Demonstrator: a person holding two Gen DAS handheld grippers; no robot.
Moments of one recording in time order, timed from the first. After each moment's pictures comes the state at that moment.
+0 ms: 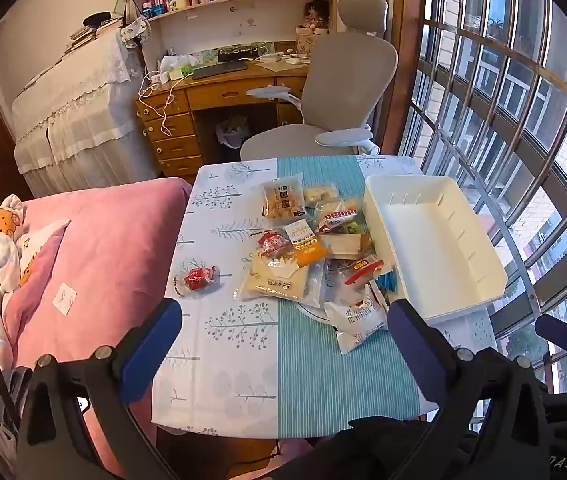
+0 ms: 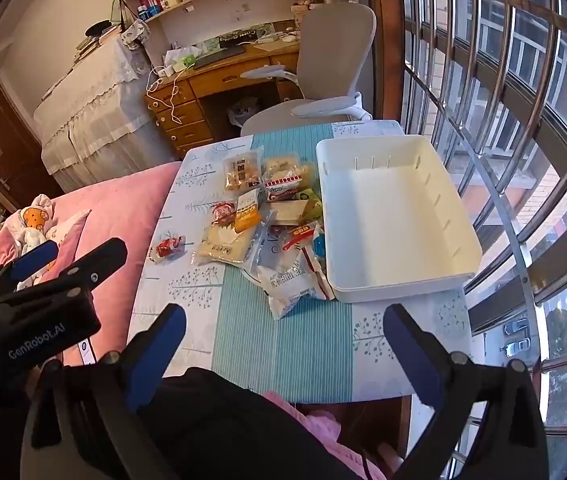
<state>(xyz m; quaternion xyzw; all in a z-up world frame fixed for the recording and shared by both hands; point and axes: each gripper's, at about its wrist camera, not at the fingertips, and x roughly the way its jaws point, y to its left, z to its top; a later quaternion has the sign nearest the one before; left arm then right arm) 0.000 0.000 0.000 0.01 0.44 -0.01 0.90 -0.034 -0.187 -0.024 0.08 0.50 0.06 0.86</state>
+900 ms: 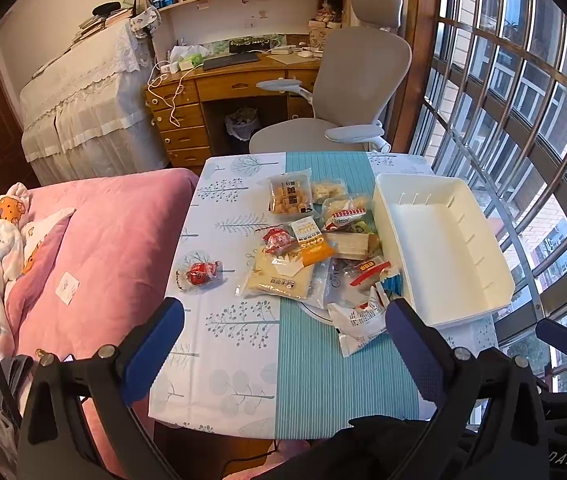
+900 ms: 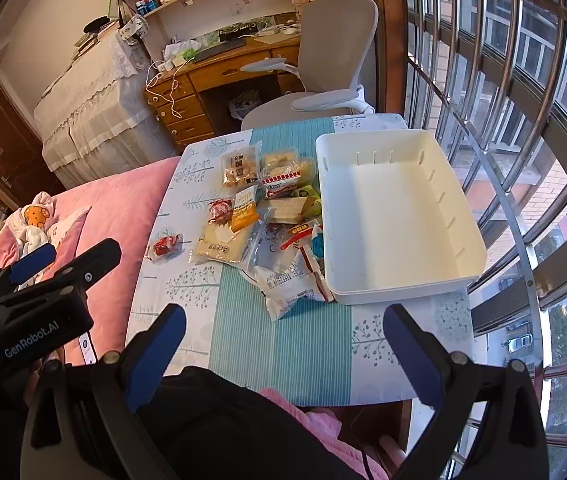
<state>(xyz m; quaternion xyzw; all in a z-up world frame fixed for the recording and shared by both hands) 0.012 -0.002 -0.008 0.01 0.45 0.02 0.89 -0.017 -0.193 -0.037 0.08 0.51 0.07 0.85</state>
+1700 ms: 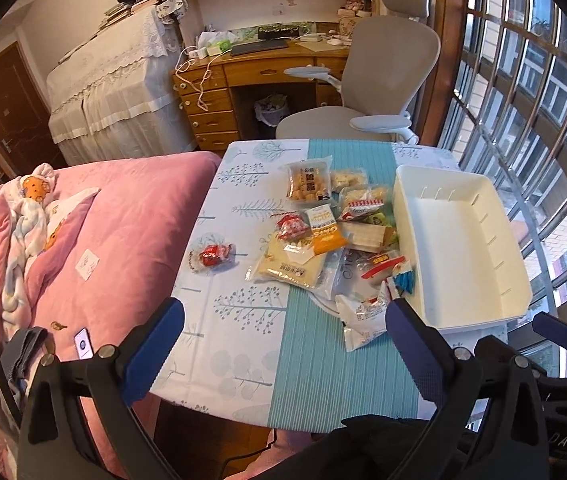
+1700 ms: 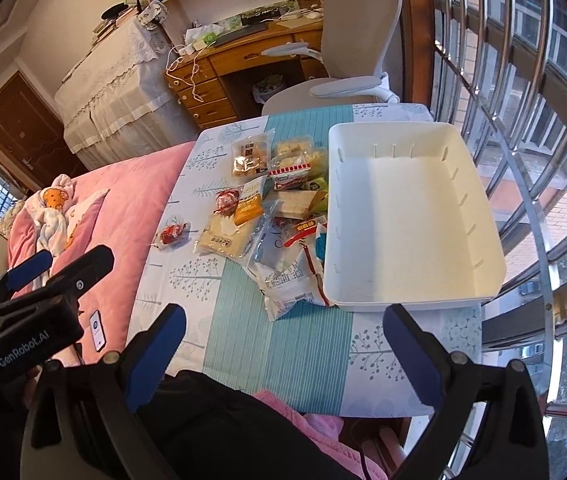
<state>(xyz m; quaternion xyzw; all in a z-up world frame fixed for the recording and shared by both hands) 0.013 -0.026 -0.009 0.01 0.47 0.08 0.88 0.014 -0.220 -0.054 0.09 0.53 0.13 0.83</state>
